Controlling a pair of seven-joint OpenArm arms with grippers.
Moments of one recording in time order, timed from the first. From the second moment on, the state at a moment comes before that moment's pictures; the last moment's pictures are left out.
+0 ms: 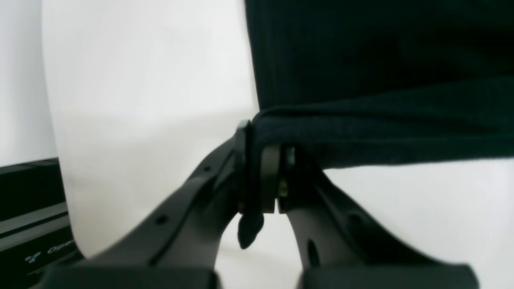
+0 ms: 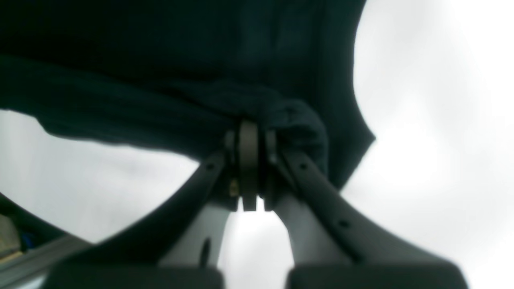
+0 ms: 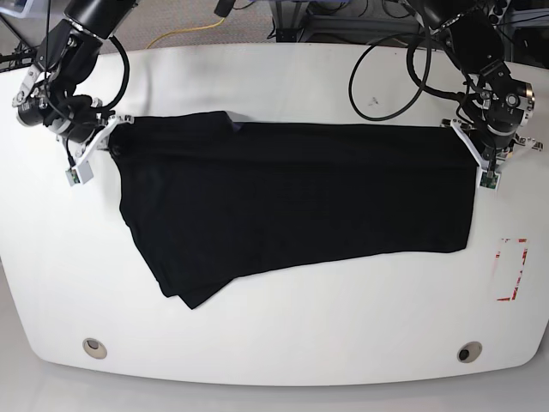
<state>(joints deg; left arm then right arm) 3.9 -0.5 -36.9 110.1 12.8 -43.4 56.5 -3.7 12.6 39.5 94.4 43.9 41.1 -82.7</state>
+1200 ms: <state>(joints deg) -8.7 -5.8 -30.8 92.6 13.3 -43.0 56.4 5.1 14.1 39.6 89.8 32.8 41.0 -80.9</state>
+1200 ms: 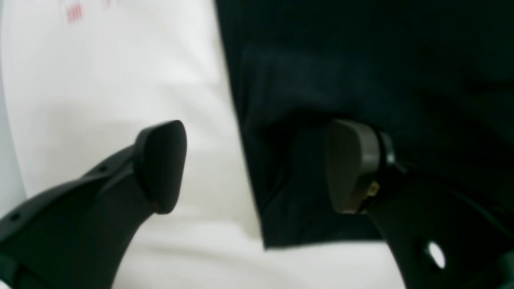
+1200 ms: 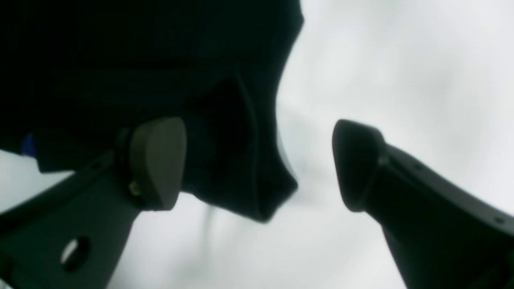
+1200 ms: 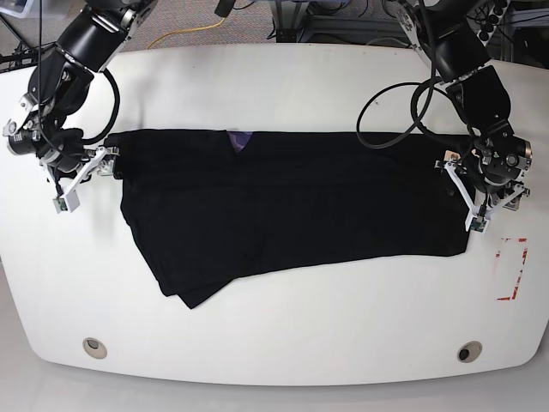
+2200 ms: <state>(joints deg) 7.2 -7.0 -32.4 98.7 13.2 -43.0 40.9 -0.2 11.0 38.7 83.7 23.0 41.0 -71.0</state>
